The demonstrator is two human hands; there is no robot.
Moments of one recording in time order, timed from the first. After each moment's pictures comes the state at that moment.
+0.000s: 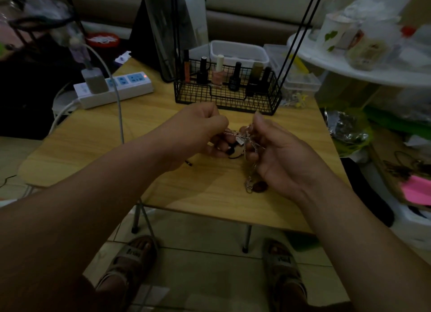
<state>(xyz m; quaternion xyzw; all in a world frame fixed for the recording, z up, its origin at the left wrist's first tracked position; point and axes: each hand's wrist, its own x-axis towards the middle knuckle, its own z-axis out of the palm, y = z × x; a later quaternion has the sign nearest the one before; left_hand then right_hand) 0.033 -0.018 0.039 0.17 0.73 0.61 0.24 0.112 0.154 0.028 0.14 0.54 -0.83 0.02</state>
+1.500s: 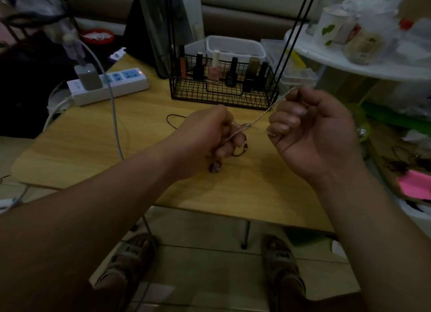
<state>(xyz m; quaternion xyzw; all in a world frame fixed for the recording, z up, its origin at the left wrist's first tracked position) 0.051 0.003 0.034 0.13 0.66 0.68 0.30 0.113 0.184 0.050 0.04 0.37 -0.93 -0.03</state>
